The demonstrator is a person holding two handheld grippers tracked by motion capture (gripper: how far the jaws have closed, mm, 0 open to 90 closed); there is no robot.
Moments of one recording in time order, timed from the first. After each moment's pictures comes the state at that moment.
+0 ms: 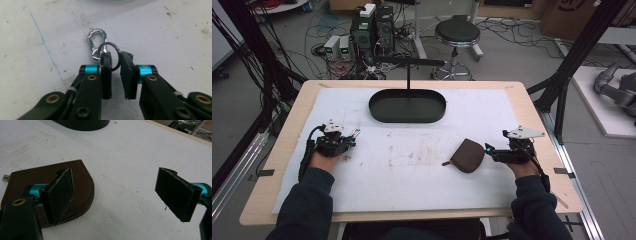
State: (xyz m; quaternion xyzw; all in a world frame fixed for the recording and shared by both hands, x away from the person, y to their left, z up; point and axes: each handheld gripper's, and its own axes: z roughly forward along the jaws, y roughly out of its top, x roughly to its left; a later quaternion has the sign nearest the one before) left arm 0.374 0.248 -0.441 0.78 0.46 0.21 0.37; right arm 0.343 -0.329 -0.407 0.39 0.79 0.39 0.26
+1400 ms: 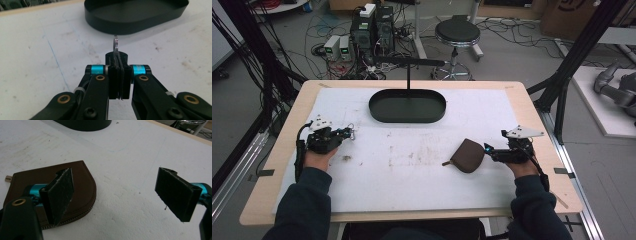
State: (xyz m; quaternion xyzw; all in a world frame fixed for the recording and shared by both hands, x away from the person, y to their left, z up) left arm 0.364 0.259 -0.418 0.73 0.44 0.24 0.46; right arm 0.344 -0.327 -0.407 0.39 0.79 0.39 0.26
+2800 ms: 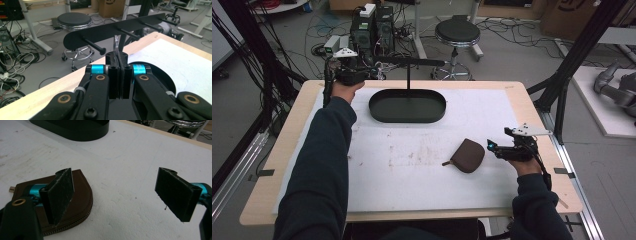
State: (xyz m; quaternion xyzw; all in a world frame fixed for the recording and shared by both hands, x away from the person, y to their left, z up) left arm 0.528 0.201 -0.316 0.73 0.37 0.21 0.54; right arm 0.346 -0.337 -0.402 0.41 0.77 0.42 0.25
